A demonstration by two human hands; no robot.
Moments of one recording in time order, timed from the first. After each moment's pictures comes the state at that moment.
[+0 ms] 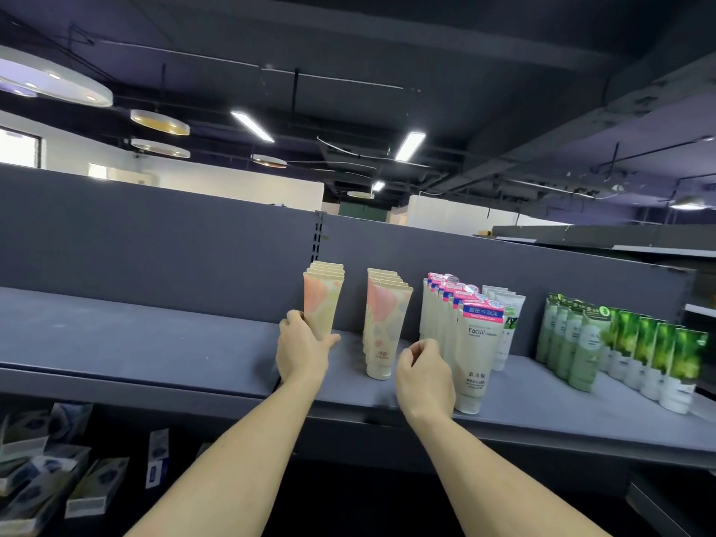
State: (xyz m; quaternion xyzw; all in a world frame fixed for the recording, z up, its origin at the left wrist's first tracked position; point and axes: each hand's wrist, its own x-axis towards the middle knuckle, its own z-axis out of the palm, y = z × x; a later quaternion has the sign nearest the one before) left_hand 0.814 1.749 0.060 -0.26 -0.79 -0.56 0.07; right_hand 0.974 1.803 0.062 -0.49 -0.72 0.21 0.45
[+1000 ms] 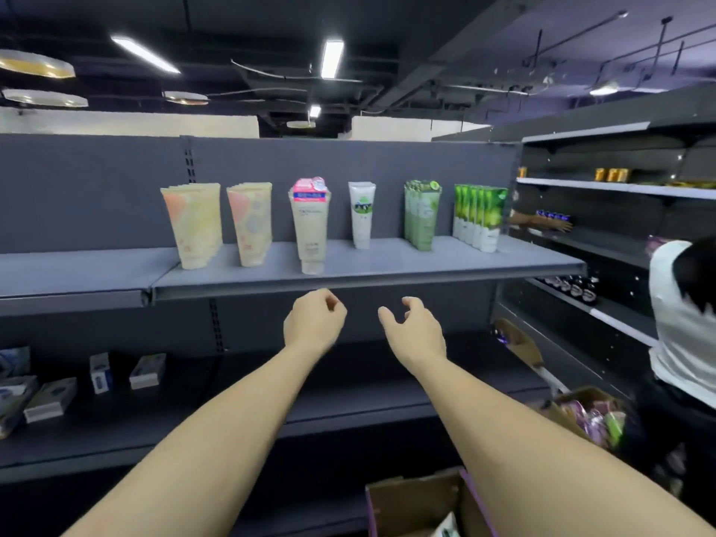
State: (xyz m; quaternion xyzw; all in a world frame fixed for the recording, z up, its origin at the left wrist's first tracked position) left_hand 1.112 1.726 0.008 -0.45 -0.79 -0.41 0.00; right_hand 1.262 1.780 -0.003 -0.52 -0.72 0.28 0.36
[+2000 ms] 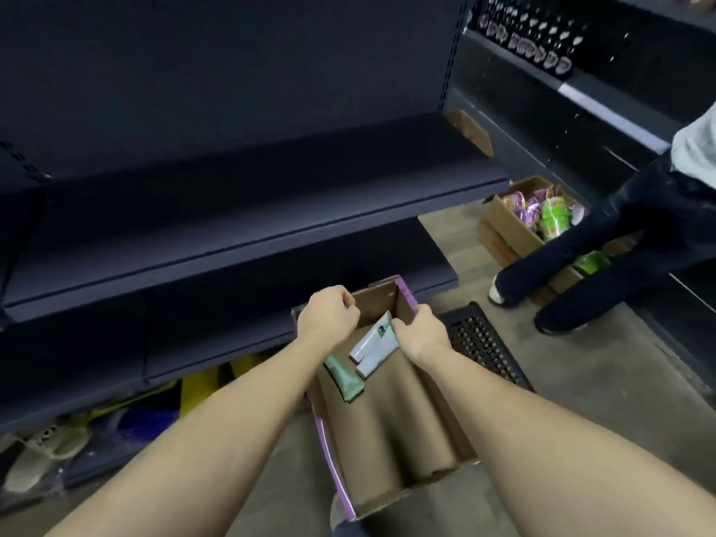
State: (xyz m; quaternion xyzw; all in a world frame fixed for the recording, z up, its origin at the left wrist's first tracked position) left_hand 1.257 1.796 -0.298 -0.49 -0.81 -0.19 -0.26; right_hand 1.411 1.824 -0.319 -0.71 -0.57 0.41 0.08
